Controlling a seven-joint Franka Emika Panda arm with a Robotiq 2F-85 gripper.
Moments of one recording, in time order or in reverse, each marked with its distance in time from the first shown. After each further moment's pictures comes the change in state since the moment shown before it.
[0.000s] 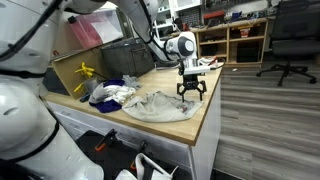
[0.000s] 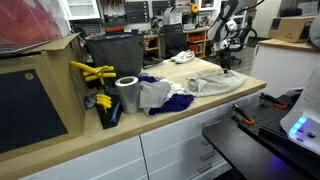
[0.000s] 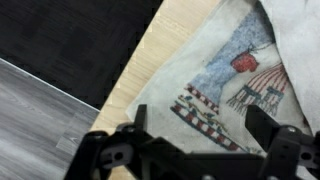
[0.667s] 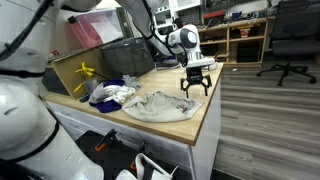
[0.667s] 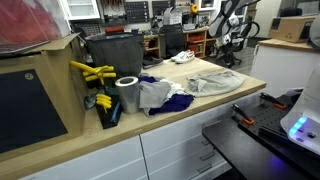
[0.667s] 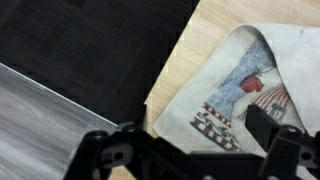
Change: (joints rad) arm 0.006 -0.026 -0.031 0.039 -0.044 -0.081 0.002
